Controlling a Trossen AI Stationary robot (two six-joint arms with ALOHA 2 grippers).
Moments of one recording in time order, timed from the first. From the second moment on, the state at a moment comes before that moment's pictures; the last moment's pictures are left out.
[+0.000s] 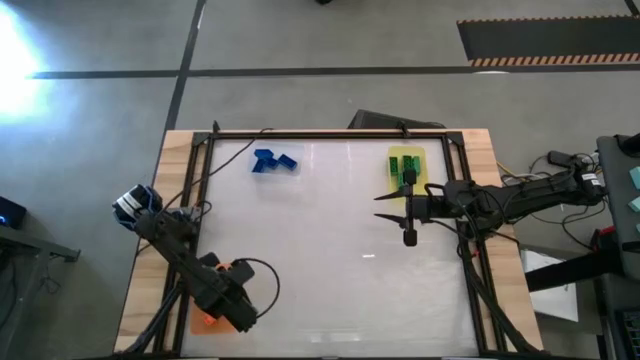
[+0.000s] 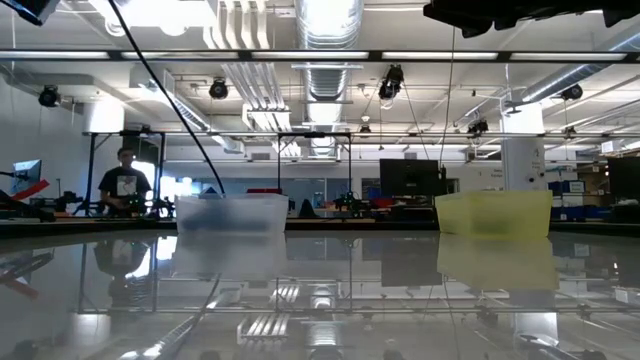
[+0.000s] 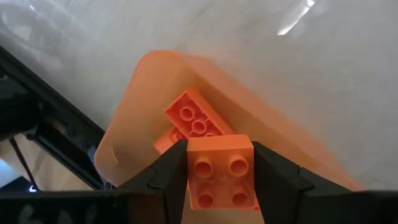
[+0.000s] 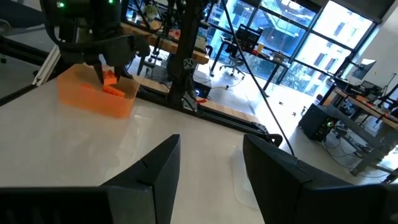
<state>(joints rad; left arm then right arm) -0.77 1.68 1.32 -1.37 0.02 -1.46 0.12 0.87 0.54 0.24 0.13 -0.35</state>
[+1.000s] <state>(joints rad) -0.73 1.64 1.38 -0.94 -0.31 -1.01 0.12 0.87 0.54 0.23 0.10 -0.35</state>
